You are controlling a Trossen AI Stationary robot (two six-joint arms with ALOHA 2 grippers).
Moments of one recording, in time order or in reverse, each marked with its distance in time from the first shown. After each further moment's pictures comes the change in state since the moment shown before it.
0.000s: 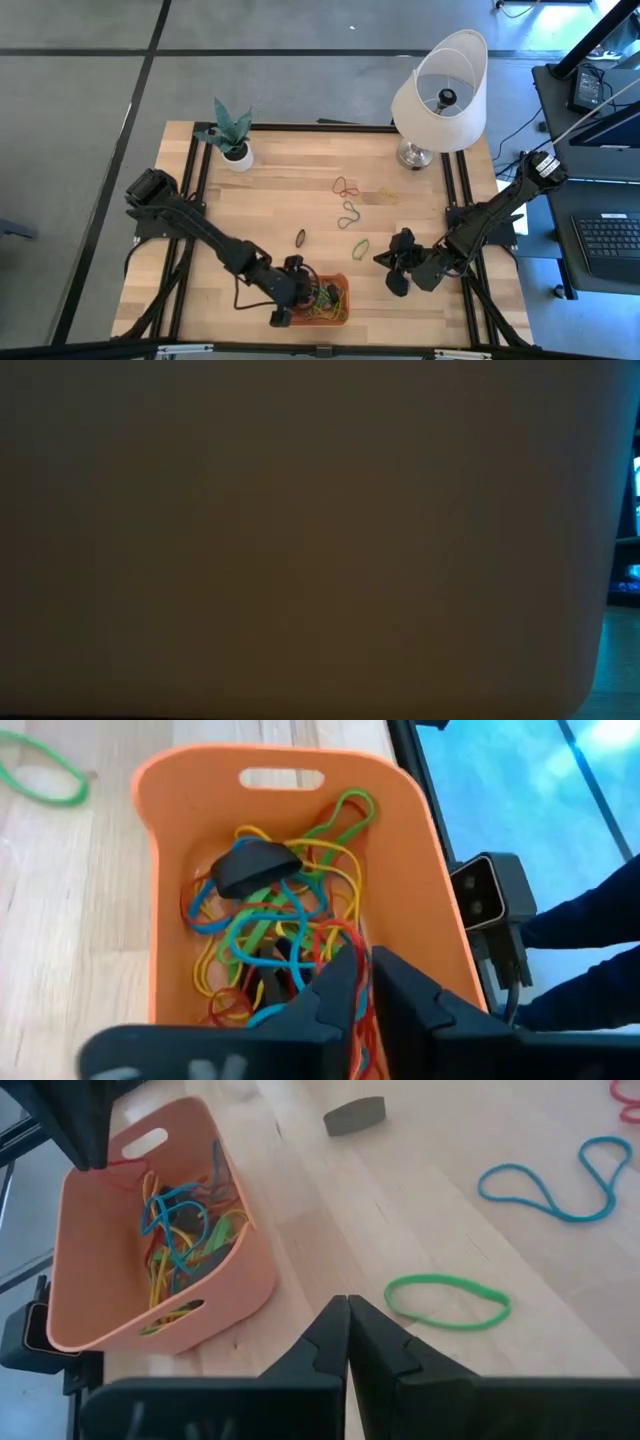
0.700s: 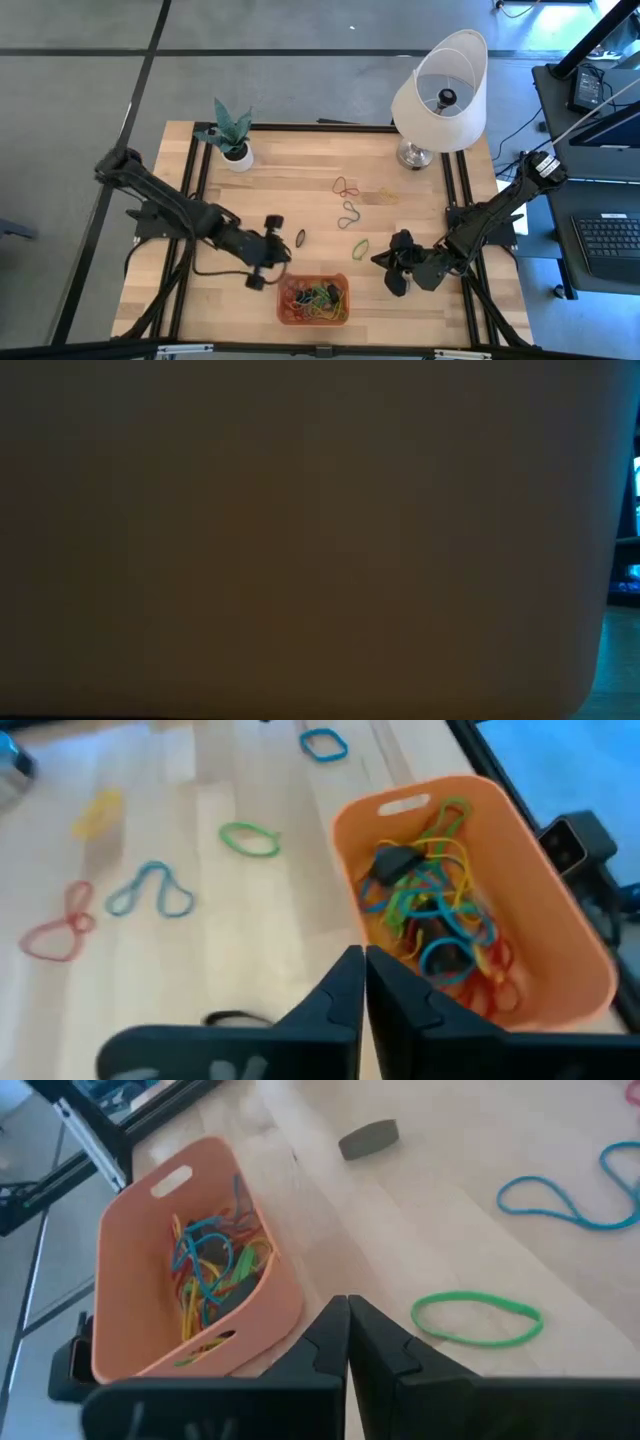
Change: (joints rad) left arm 0.077 -0.370 -0.065 -0.314 -0.136 0.324; right arm -0.003 0.000 0.000 0.069 0.027 0.040
